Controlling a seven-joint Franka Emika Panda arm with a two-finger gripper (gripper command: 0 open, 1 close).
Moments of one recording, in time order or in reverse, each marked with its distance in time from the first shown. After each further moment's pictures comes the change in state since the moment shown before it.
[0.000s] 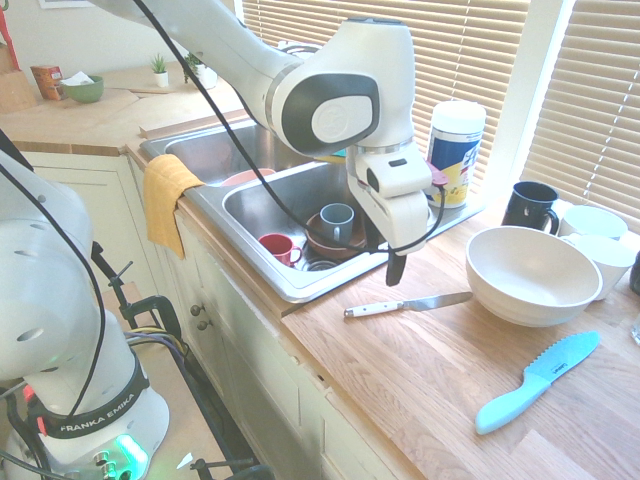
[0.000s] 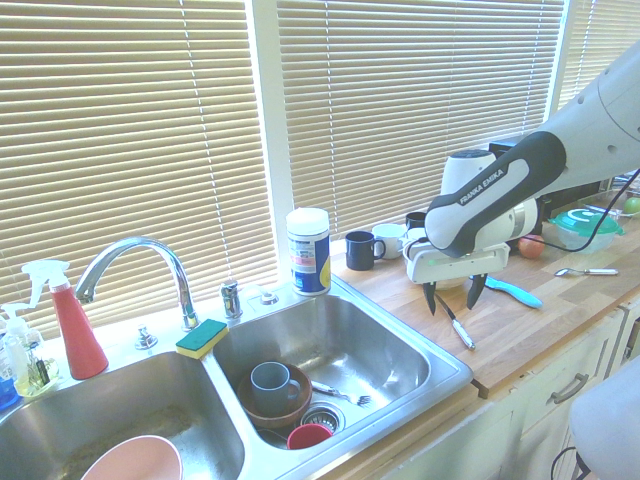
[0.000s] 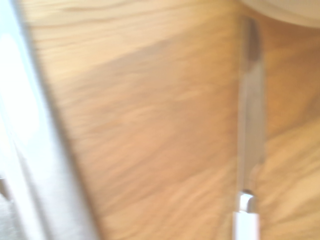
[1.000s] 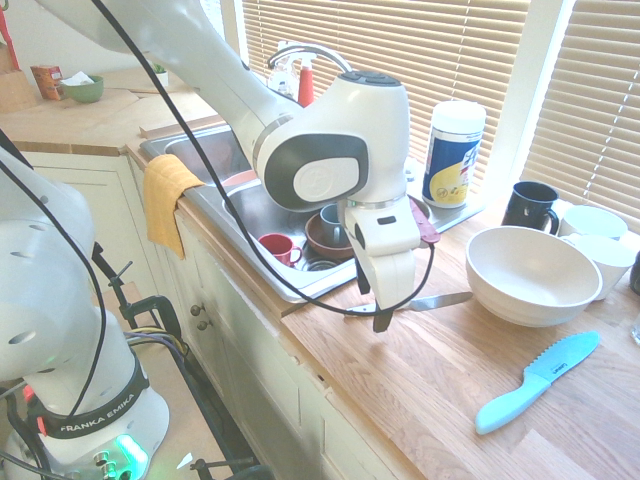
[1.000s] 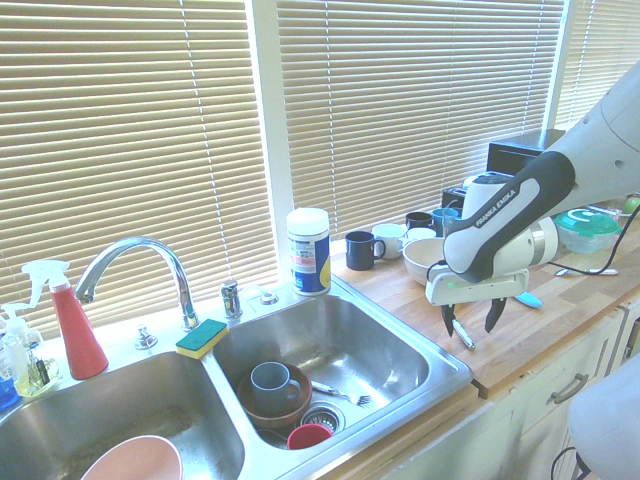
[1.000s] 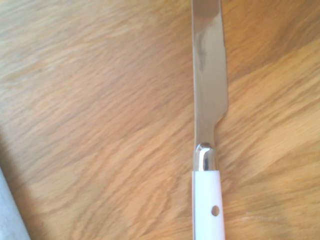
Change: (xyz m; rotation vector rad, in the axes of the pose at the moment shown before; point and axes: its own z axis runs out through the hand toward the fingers) arm 0.003 0.038 0.044 -0.009 -0.031 0.024
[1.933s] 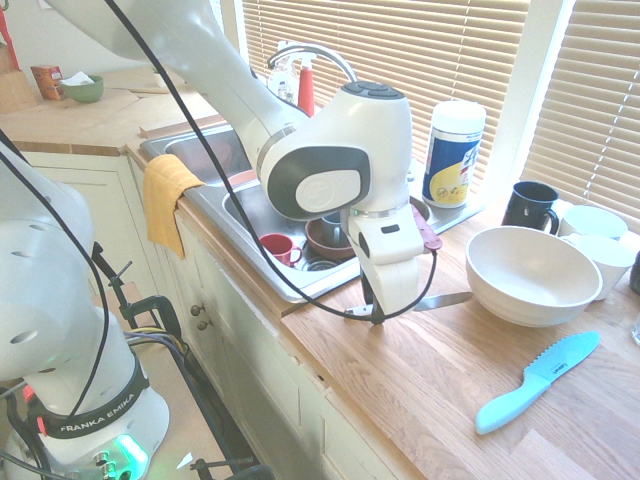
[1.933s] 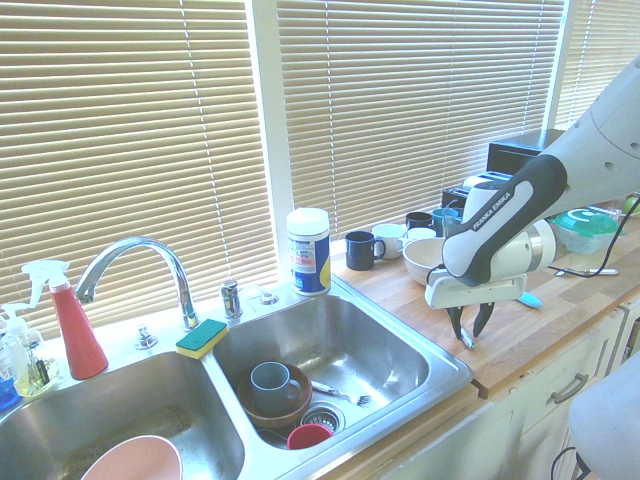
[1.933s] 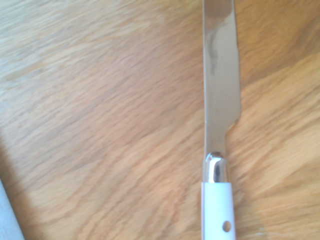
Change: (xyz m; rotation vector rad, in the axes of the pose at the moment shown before) arm 0.000 -0.004 0.007 0.021 -0.006 -0.022
